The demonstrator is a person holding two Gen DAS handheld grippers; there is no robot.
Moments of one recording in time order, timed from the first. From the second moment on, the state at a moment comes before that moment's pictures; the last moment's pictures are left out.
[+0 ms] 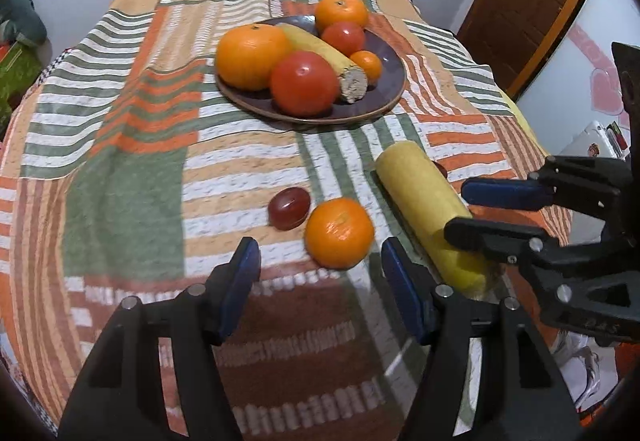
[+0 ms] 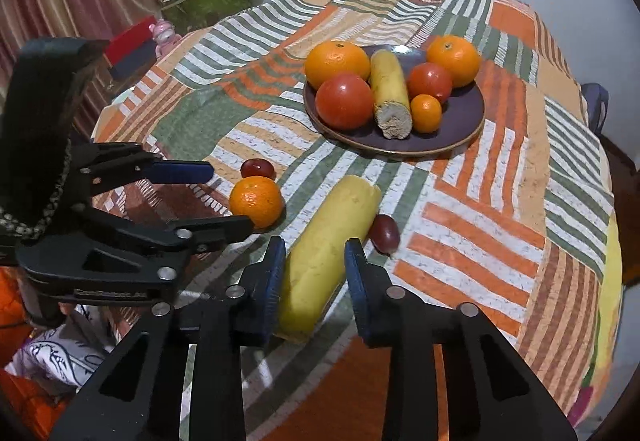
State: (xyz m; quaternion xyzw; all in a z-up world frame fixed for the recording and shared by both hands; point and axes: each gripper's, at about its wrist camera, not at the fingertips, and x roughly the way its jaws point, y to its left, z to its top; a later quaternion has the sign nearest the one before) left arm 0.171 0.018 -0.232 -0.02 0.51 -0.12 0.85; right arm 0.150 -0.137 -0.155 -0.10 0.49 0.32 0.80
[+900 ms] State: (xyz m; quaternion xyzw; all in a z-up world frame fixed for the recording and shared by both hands) left arm 0.156 0.052 -0.221 -0.04 0.49 -0.10 0.87; right arm 0.174 -0.110 -0.188 -0.06 0.53 0.30 0.79
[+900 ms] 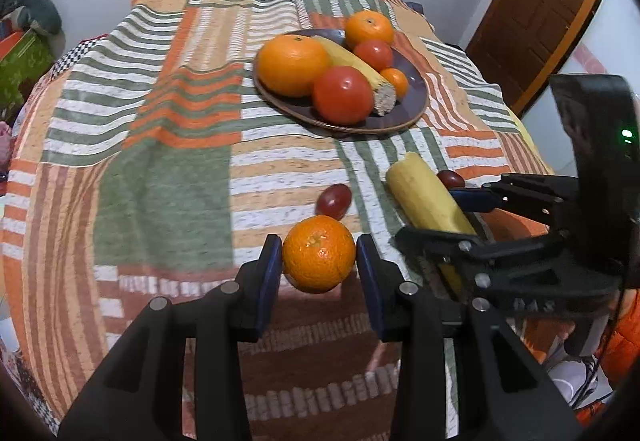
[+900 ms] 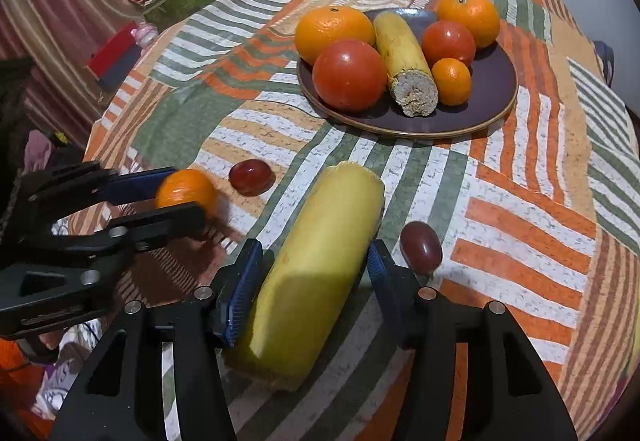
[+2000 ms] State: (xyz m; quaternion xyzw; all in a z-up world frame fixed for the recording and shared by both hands) left arm 0.214 0.047 -0.152 -0.05 0.41 -0.10 0.90; right arm 0.202 -0.158 -0.111 -0.03 0.43 0.27 0.86
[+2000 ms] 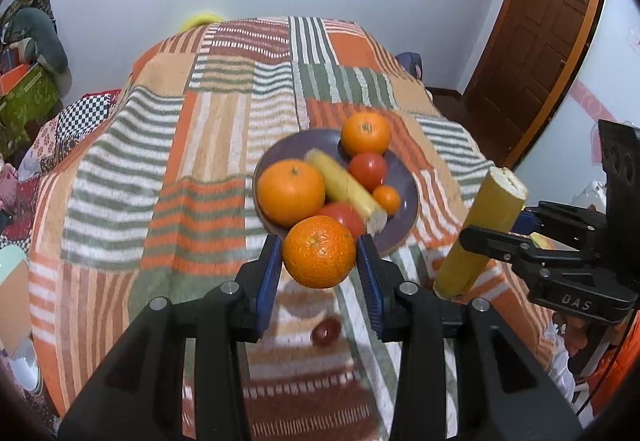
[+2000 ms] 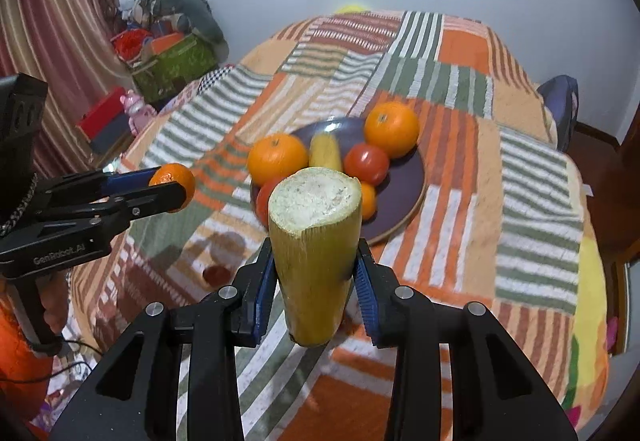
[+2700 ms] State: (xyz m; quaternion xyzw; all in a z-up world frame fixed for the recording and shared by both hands) left arm 0.300 0.023 -0.180 -0.03 0.44 -0.11 0.89; right arm 0.282 -0.165 -0.117 -0.06 0.41 0.23 0.88
